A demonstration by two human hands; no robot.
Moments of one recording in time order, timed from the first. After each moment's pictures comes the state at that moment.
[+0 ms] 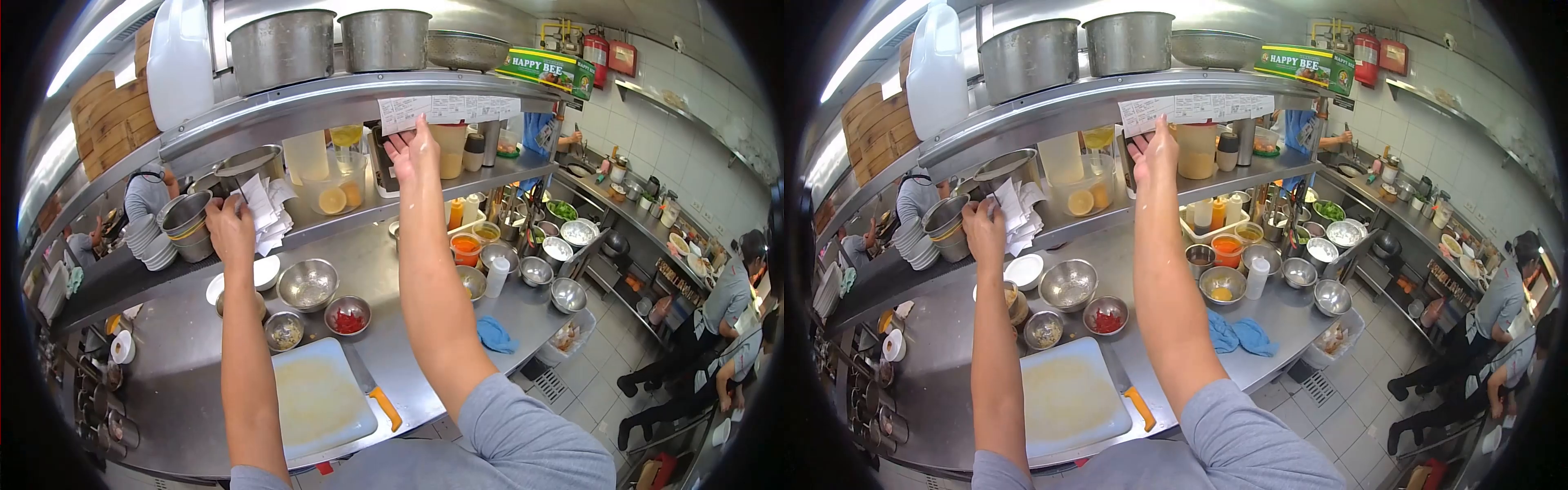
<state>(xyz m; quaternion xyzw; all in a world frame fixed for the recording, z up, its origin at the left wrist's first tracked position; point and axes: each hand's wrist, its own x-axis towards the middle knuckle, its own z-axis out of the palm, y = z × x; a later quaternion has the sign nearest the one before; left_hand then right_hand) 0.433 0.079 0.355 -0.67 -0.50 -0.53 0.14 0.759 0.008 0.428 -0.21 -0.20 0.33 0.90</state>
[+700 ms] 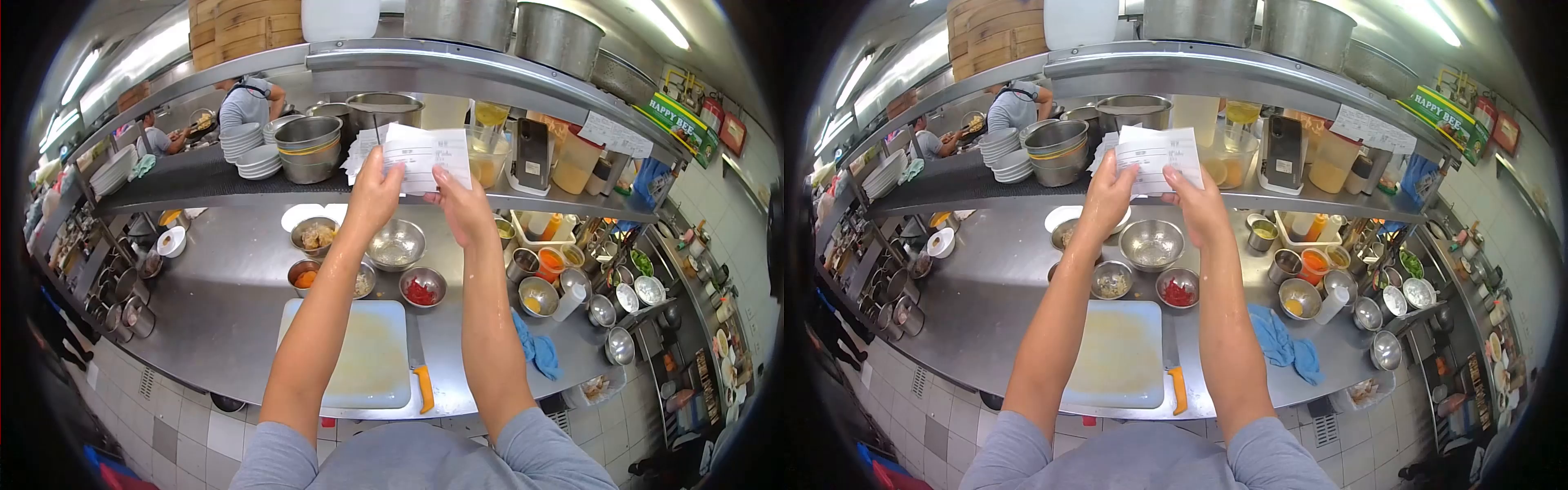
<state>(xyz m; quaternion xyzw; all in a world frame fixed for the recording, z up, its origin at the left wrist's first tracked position) 0.435 0.030 0.346 -0.69 -0.28 -0.61 -0.27 0.593 -0.017 0.344 -0.27 -0.47 0.47 0.70</state>
